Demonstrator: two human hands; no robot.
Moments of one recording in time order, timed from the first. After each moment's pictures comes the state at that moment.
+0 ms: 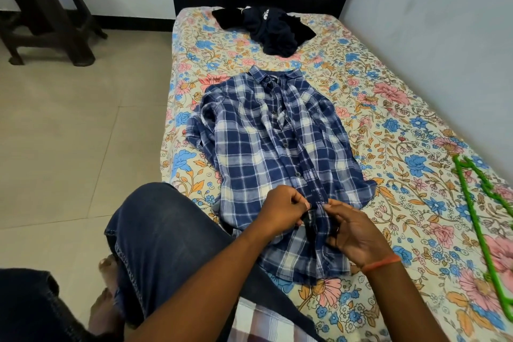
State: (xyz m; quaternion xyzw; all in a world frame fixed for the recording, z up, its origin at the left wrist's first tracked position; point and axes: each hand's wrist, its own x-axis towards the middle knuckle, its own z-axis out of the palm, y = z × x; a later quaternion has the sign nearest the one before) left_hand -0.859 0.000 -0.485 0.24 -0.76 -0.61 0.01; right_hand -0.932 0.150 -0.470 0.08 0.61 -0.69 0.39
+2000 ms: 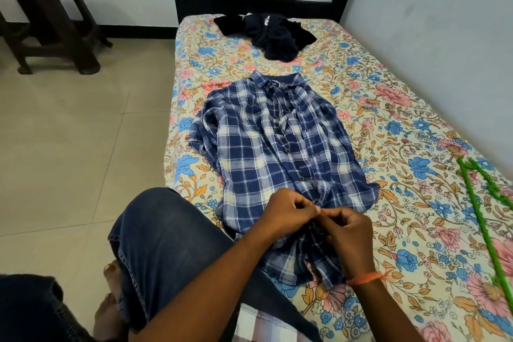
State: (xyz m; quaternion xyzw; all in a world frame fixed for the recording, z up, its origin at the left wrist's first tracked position) left_hand -0.858 -0.002 -0.486 0.21 -0.76 -0.62 0.02; right_hand -0.903 0.141 -0.485 -0.10 0.80 -0.59 0.11
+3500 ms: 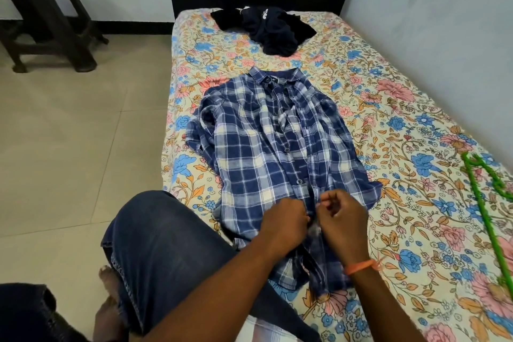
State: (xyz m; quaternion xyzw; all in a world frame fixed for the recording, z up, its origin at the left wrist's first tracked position) left_hand -0.860 0.011 -0.487 0.18 -0.93 -0.31 -0.04; right_hand -0.920 0.122 -0.485 -0.17 0.90 -0.41 0.01
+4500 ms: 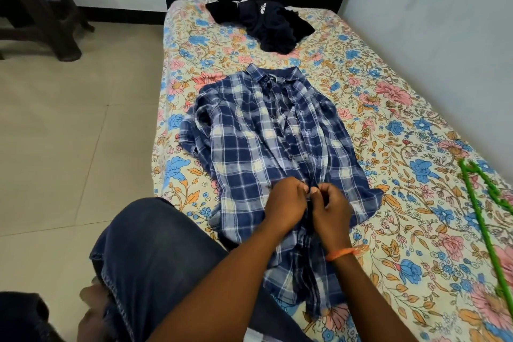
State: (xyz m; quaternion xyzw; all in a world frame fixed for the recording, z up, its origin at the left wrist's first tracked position) left_hand -0.912 -0.014 -0.508 0.26 -0.82 -0.51 0.08; right_hand -0.950 0.086 -0.521 -0.14 0.88 -0.46 0.01
